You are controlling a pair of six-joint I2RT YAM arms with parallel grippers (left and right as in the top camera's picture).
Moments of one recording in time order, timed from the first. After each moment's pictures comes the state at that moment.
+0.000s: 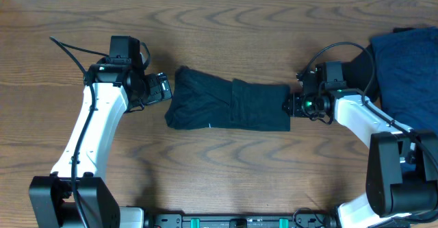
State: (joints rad) left arm -0.04 1.56 1.20 -0.94 0.07 -0.33; right arm 0.11 1.73 0.88 -0.37 -0.37 0.17
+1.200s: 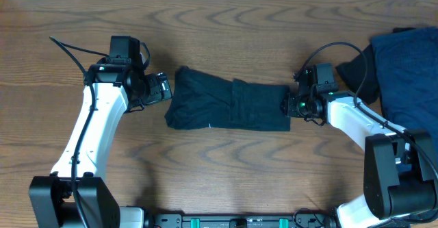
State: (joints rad) left arm -0.04 1.56 1.20 -0.94 0.07 -0.33; right arm 0.16 1.72 0.86 -0.33 -0.23 0.26
